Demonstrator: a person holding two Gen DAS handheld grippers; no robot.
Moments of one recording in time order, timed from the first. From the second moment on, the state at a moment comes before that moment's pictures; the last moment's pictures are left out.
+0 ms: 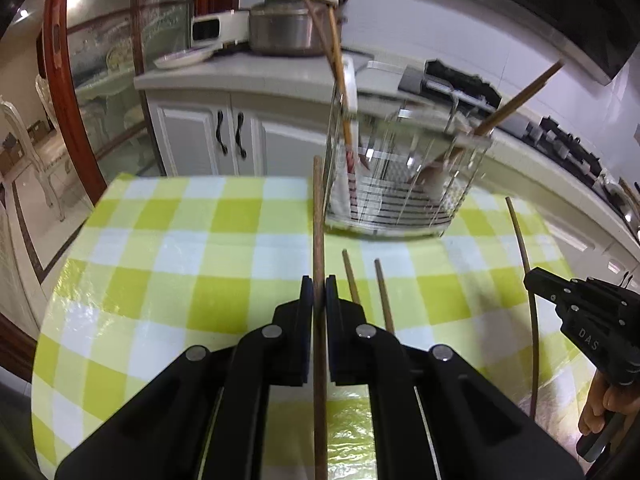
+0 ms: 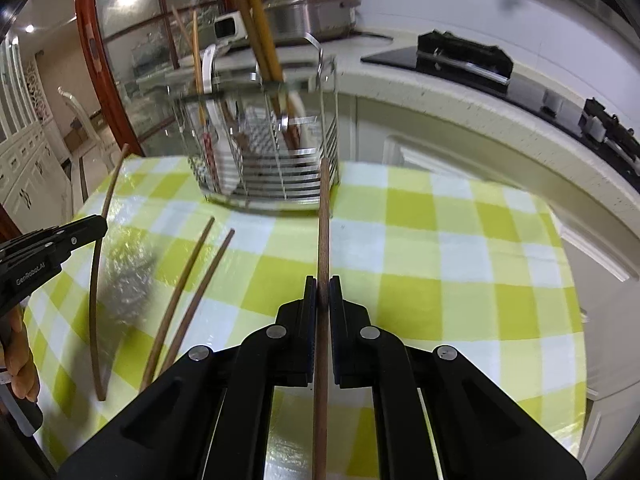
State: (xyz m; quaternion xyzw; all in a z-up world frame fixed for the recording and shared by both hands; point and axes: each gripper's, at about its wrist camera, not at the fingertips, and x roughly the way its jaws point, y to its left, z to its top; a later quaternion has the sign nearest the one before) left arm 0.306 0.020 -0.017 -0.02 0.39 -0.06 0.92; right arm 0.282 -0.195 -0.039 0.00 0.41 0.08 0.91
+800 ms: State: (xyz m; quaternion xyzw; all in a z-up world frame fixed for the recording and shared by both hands) left arm 0.259 0.024 0.049 -0.02 0.30 -0.07 0.95; right arm 0.244 -0.208 0.030 0.00 0.34 0.08 0.94
